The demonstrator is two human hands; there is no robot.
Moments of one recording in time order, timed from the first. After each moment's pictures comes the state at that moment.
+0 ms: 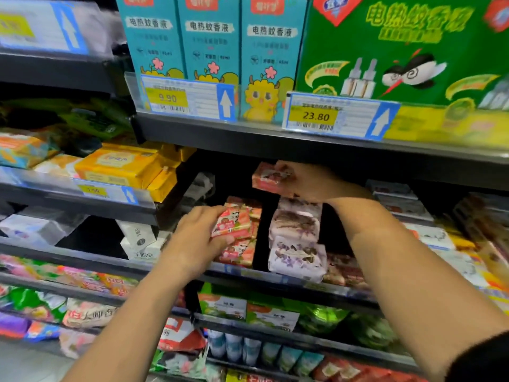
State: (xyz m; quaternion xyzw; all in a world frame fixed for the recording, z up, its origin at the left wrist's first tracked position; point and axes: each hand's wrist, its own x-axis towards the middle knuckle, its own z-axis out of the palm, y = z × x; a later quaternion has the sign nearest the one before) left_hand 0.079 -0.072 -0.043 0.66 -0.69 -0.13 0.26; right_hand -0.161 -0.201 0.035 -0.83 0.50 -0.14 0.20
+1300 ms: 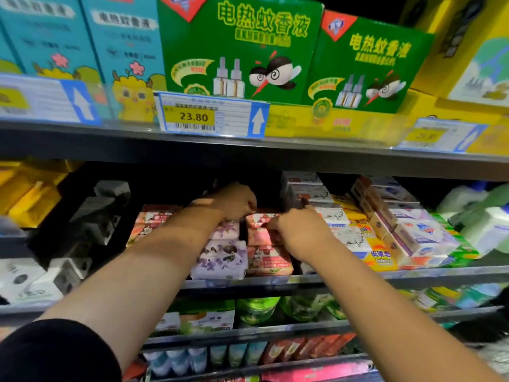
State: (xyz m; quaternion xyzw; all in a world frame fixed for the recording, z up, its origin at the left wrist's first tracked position) left_hand -0.114 -0.201 -0.002 0.45 -0.87 -0.19 0.05; right_hand -0.261 -0.089 0.017 -0.77 0.63 0.11 -0.07
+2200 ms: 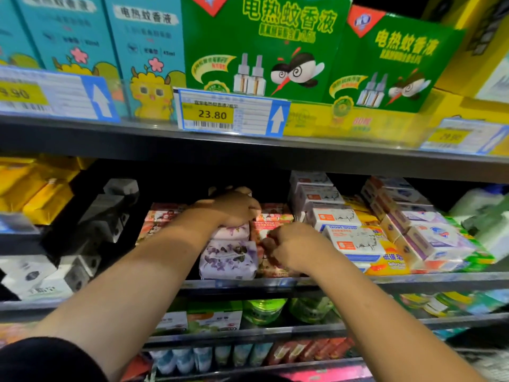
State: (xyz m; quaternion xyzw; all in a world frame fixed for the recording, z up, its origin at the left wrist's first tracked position) left_hand -0.092 -0.195 -0.013 0.50 -0.85 -0.17 -0.02; right_hand -0.245 -0.087 -0.007 -0.71 0.69 0.05 0.10
